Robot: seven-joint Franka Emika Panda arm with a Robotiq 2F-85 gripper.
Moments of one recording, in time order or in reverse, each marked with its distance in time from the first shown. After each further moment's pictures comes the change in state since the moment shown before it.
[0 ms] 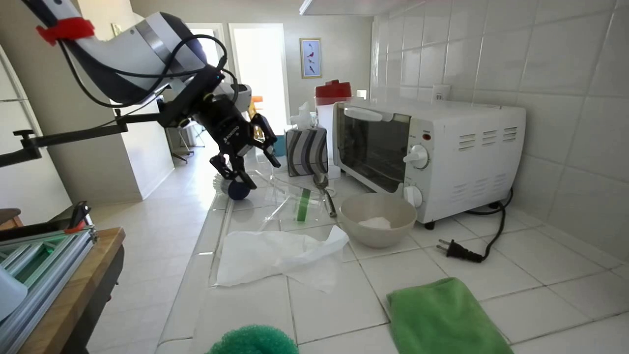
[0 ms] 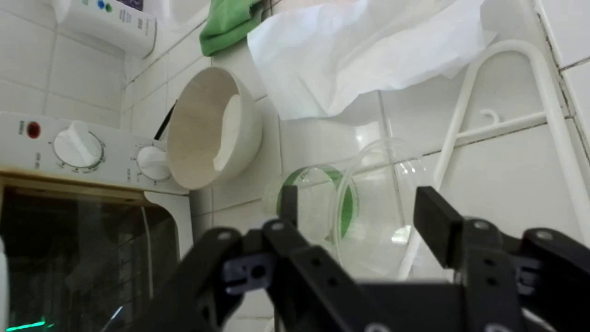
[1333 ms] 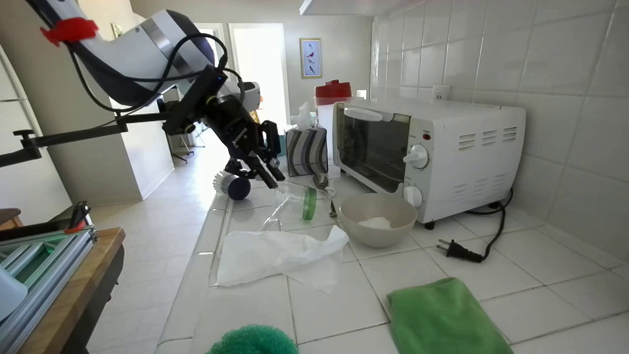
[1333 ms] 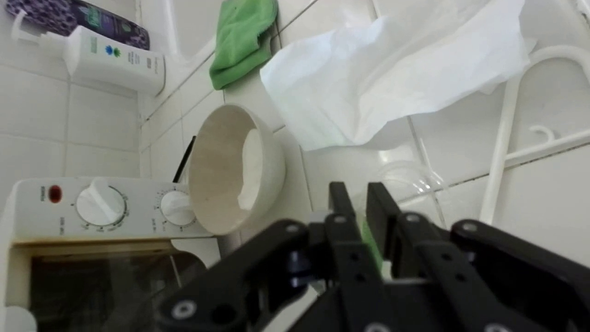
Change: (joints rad) arm -0.044 0.014 -0.039 0.012 -0.070 0.015 0.115
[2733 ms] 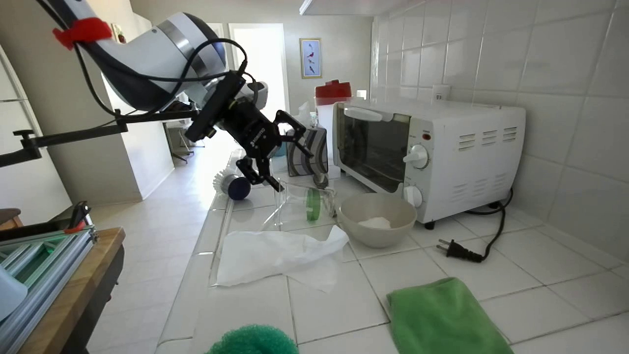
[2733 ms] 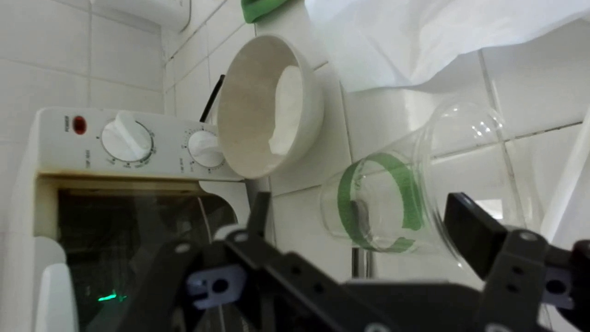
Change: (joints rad) arm -0.031 0.057 -0.025 0.054 -0.213 0.119 0.076
